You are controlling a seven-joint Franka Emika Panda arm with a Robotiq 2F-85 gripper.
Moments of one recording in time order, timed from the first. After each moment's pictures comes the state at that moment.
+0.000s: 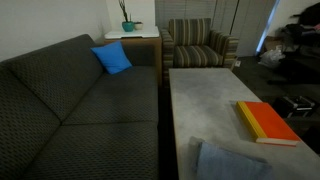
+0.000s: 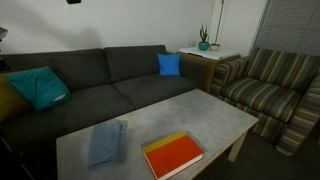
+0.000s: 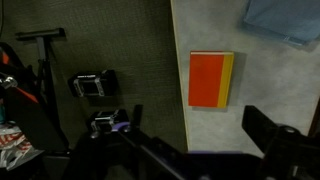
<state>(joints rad) -0.20 -0.66 0.08 -2.78 -0.21 2.30 0.31</state>
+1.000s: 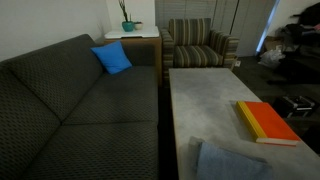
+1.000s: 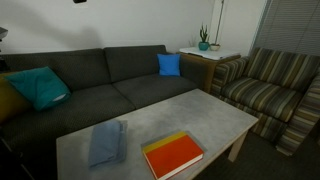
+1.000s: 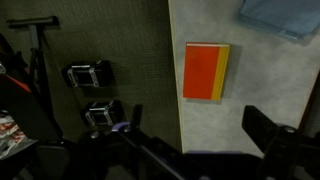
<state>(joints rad) -0.19 -0.64 0.08 -2.78 -0.22 2.36 0.30</state>
